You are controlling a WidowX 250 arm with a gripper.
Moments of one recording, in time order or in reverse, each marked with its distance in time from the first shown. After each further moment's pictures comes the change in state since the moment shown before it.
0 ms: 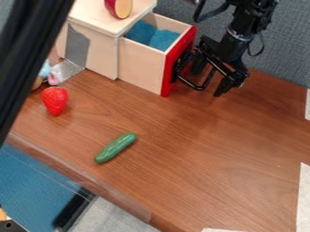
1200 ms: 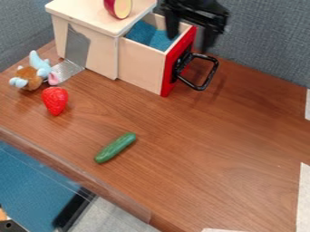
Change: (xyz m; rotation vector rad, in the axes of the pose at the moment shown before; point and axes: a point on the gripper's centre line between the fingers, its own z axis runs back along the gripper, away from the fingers) arm -0.044 0.032 0.085 -0.231 -0.195 0.186
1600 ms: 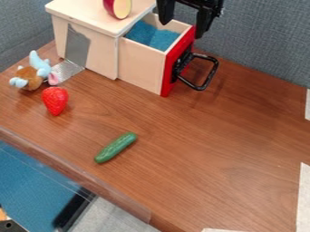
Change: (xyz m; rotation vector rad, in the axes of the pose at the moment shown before) arm -0.008 0.026 0.028 0.050 -0.023 0.060
